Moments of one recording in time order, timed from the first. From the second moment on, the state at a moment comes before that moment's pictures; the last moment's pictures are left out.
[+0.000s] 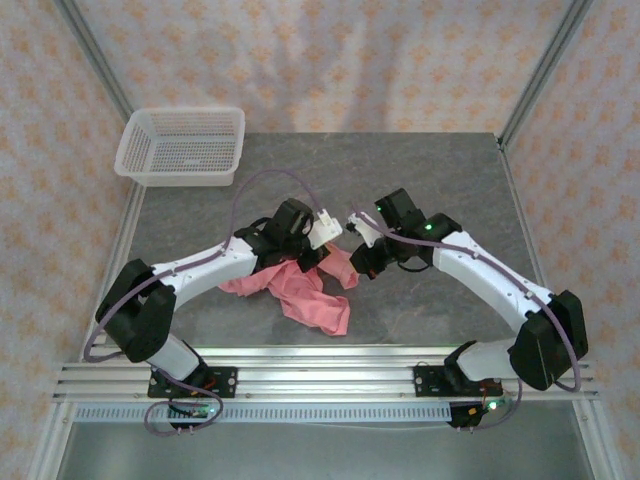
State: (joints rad) left arm -0.65 1.55 1.01 -0.27 0.18 0.30; right arm 0.58 1.33 1.08 -0.80 -0.47 -0.09
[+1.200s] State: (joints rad) left arm -0.65 1.62 1.08 -0.26 0.21 0.17; right arm 0.87 1.34 0.66 -0.10 0.29 0.40
